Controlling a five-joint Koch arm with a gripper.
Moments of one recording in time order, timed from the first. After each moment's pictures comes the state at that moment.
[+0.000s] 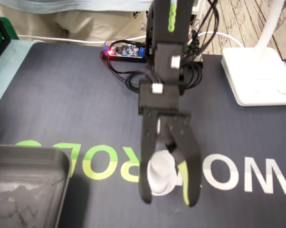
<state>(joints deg) -1.3 100.0 142.2 -34.5 -91.8</state>
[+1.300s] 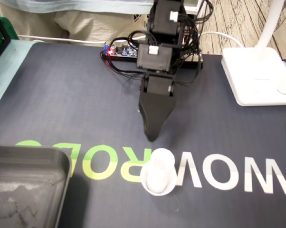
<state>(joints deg) 4.6 133.1 164.9 12.5 -7.2</state>
